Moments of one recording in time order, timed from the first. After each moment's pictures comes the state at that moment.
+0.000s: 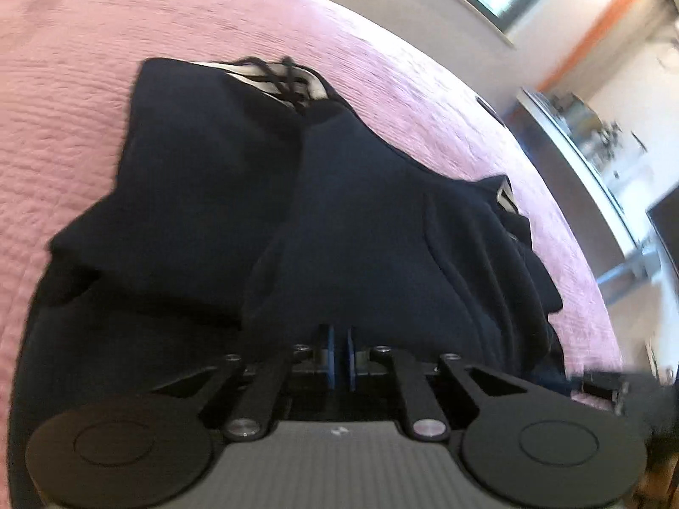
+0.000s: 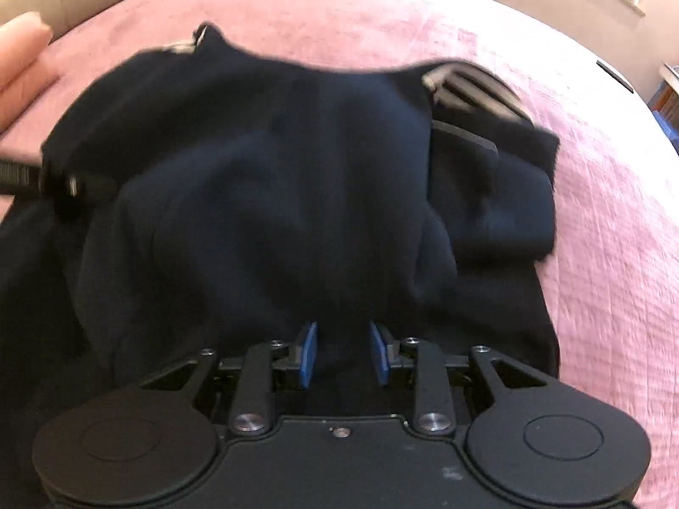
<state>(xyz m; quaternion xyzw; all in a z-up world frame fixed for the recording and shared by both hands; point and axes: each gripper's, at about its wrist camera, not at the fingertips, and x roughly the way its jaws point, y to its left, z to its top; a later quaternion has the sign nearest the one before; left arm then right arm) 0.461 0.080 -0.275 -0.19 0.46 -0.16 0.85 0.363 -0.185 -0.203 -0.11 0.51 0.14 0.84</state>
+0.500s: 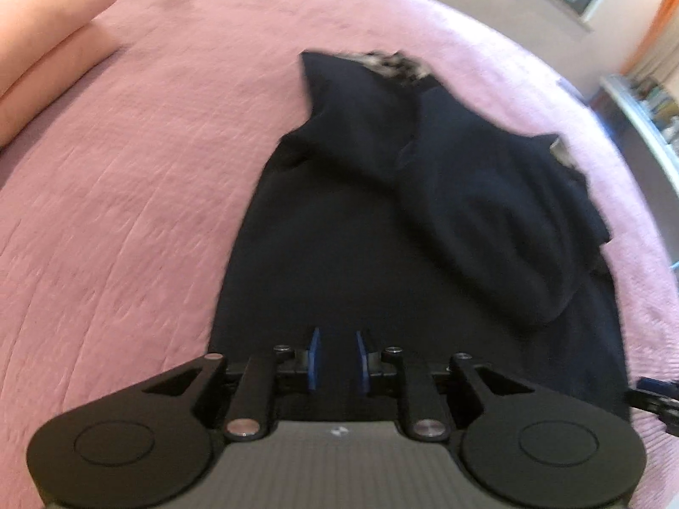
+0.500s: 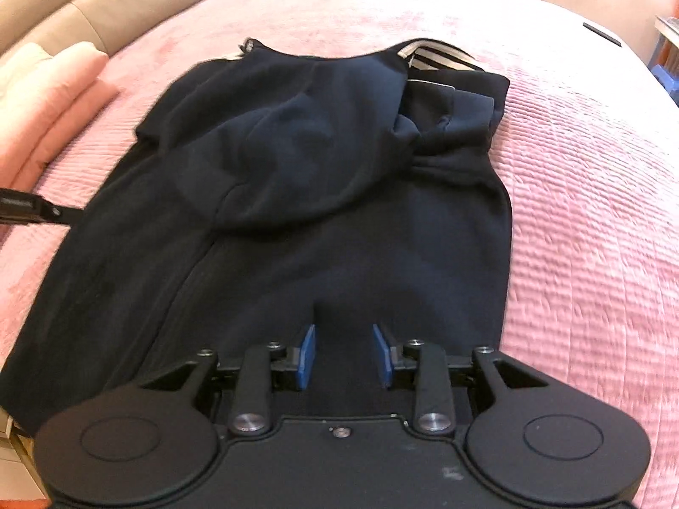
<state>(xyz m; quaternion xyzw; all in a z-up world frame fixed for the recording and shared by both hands) 0.317 0.129 -0.229 -0.13 0.52 -0.02 0.85 0.228 -0.253 -0.149 -0.03 0.52 0.18 0.84</state>
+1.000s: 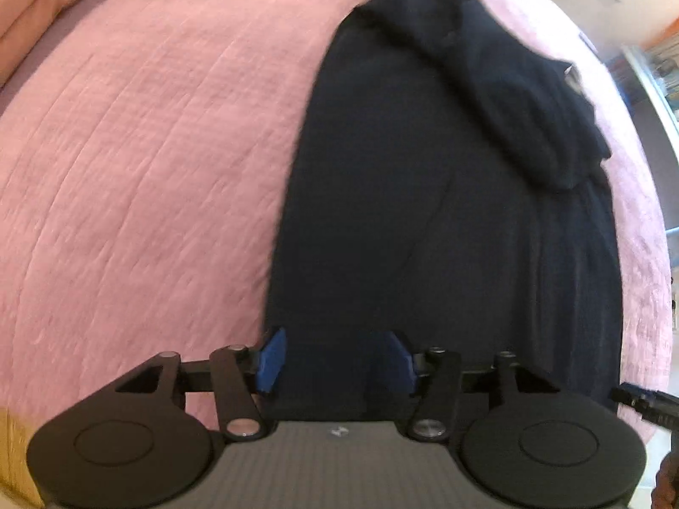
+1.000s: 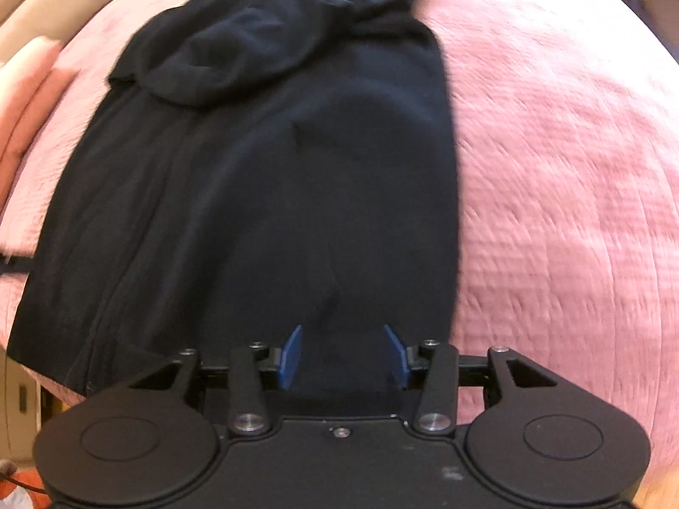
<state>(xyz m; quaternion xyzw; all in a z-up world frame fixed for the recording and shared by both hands) 0.210 0.180 -0.237 -0.17 0.62 -0.04 0.77 0.123 -0.281 -0.161 0.04 0.61 0.08 0.79</state>
